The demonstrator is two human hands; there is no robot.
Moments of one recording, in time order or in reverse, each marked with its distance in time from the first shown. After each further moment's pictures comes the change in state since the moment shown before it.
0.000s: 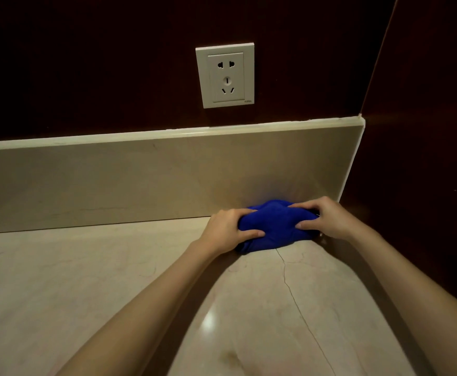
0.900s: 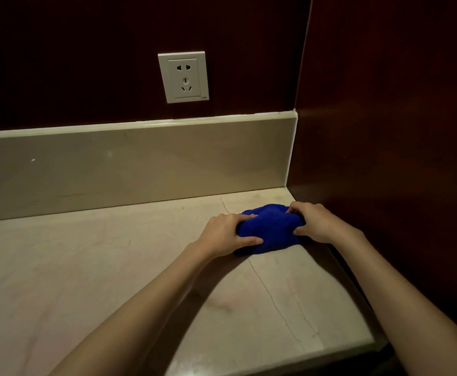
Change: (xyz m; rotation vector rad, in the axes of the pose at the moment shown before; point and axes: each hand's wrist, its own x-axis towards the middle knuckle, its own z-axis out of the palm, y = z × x) left_hand -0.060 0.090 0.033 0.065 -0.143 0.069; right_hand -0.127 -0.011 -0.019 -0.247 -0.028 0.224
